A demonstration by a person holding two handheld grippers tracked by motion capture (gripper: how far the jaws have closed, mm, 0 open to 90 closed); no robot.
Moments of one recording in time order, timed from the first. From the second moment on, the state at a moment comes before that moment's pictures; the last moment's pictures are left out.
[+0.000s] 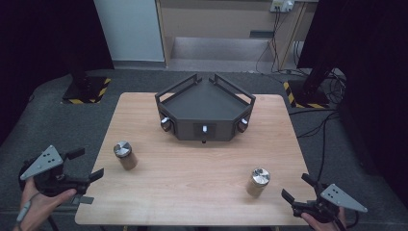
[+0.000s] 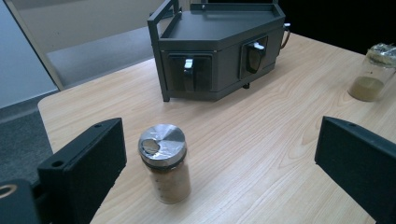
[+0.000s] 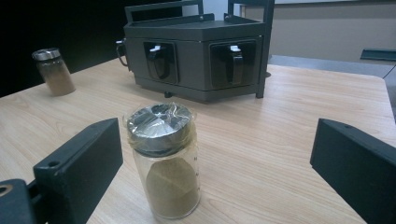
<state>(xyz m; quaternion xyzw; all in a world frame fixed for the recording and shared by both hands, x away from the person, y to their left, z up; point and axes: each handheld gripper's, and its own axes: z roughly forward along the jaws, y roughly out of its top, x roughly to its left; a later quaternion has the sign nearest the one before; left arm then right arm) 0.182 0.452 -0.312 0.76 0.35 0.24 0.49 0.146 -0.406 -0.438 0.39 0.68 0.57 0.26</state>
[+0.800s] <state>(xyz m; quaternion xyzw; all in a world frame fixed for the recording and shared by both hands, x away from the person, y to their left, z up) 0.223 0.459 -0.301 0.79 0.37 0.23 0.44 0.145 -0.405 -0.437 0.38 0.68 0.57 0.27</state>
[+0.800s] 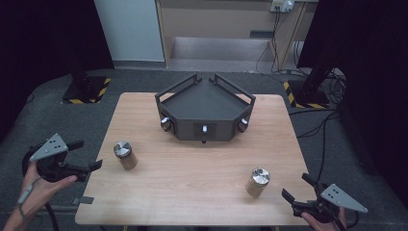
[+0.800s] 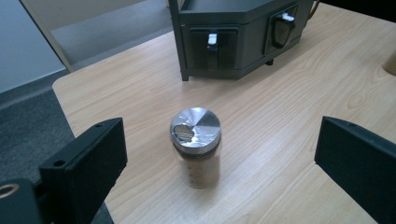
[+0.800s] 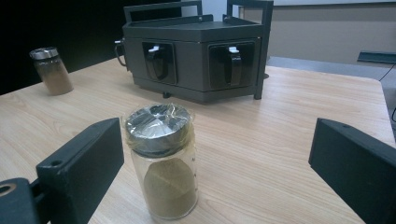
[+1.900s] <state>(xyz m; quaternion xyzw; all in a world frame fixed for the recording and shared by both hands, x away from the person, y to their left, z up) 0.304 0.421 -0.335 0.82 0.40 0.18 0.38 0.145 -0.405 -0.437 0.39 0.68 0.57 0.27</state>
